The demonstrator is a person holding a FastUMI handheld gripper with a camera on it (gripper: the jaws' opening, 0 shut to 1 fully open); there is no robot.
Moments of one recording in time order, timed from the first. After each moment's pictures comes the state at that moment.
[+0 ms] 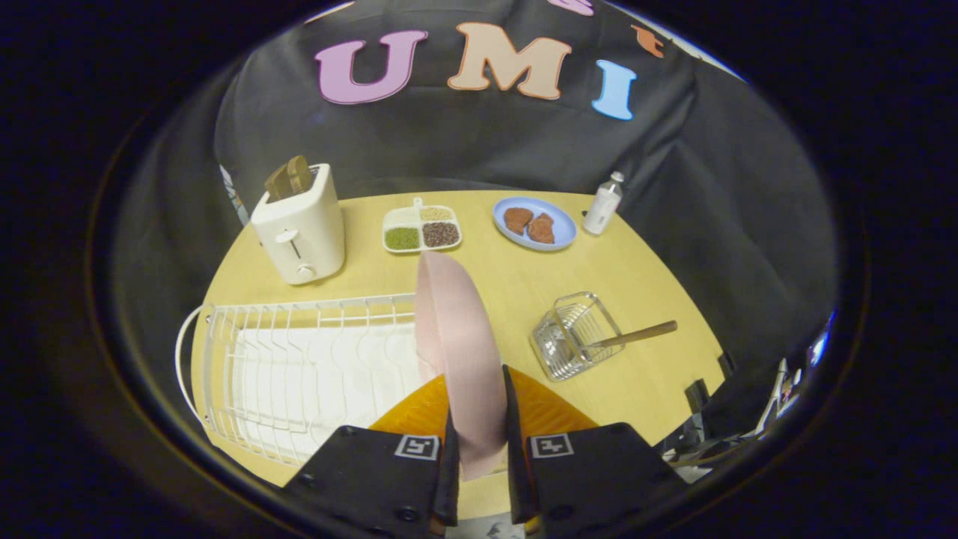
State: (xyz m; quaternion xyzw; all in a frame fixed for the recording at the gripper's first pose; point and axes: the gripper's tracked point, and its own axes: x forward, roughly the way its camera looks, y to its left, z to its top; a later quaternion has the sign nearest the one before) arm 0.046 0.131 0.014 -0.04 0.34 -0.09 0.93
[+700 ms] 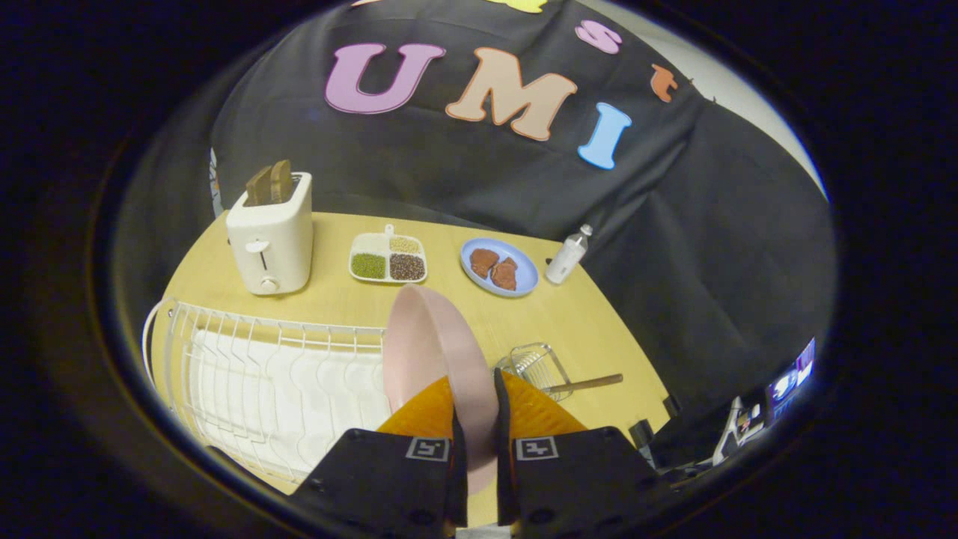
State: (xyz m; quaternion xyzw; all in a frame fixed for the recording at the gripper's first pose) arm 0.074 0.124 0.056 -0.14 0.28 -0.13 0.94
